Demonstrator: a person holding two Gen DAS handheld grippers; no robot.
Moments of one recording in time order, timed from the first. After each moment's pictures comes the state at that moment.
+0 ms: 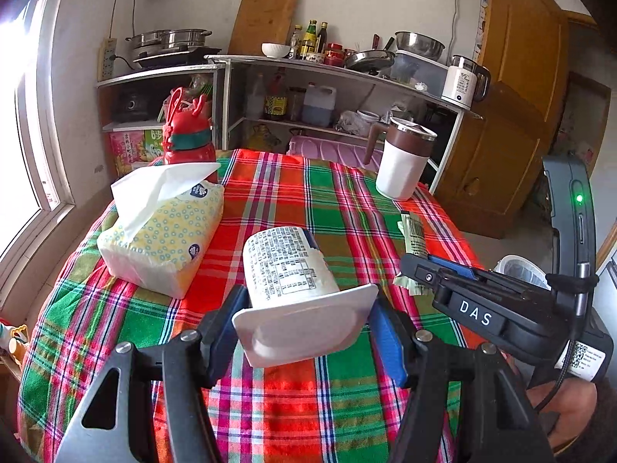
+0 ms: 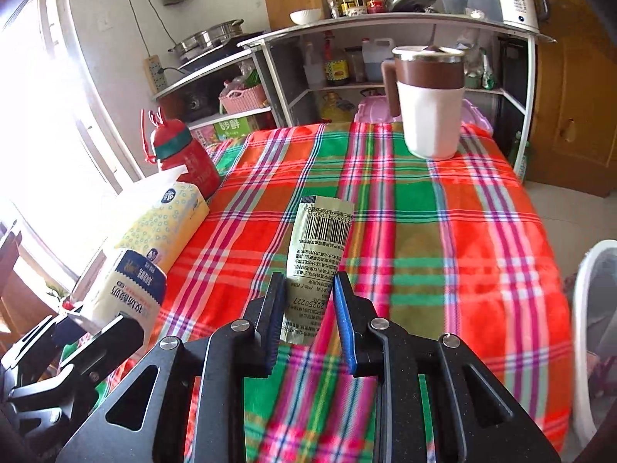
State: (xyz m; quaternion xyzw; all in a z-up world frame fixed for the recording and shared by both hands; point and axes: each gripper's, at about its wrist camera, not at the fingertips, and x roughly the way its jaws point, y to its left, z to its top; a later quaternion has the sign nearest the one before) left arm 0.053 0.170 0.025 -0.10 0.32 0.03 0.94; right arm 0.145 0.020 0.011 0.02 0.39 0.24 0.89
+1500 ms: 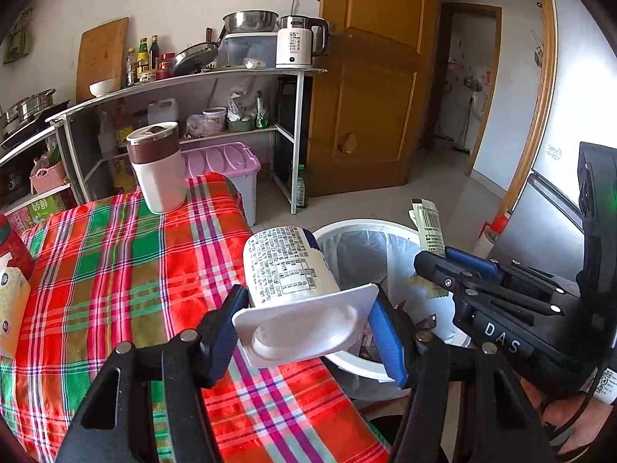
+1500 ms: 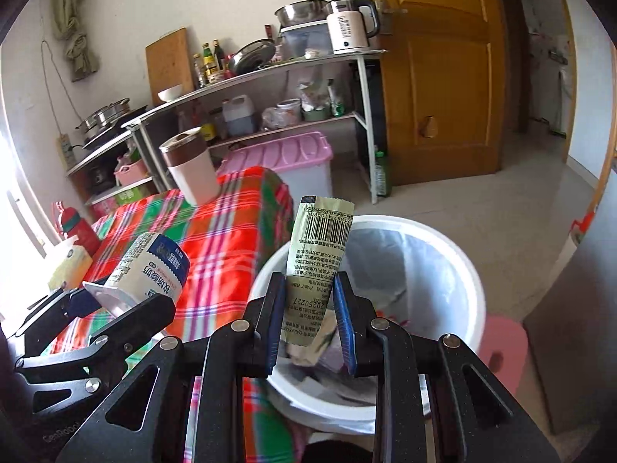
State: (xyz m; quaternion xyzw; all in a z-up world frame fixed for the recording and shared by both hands) left arm 0.095 -0.093 0.050 0.01 0.33 -0.16 0.93; right arm 0.093 -0.259 0.043 0.07 0.34 0.05 0.94
